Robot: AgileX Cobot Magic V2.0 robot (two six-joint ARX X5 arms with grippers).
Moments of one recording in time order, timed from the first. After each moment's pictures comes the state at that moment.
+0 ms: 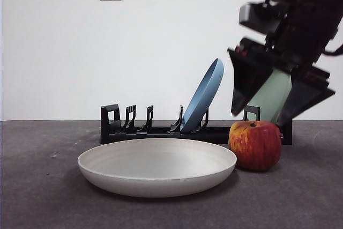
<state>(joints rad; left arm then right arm) -1.23 1.00 1.36 -0.94 -0.46 -0.14 0.39 1.52 1.00 -0.56 -0.20 -0.09</state>
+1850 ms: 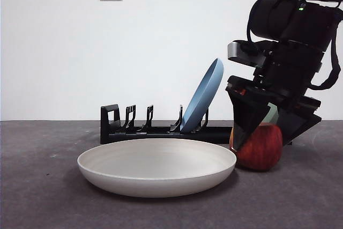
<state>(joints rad) -1.23 1.00 1.36 -0.94 -0.46 -0.18 0.42 1.66 1.00 -0.50 -0.18 -0.06</state>
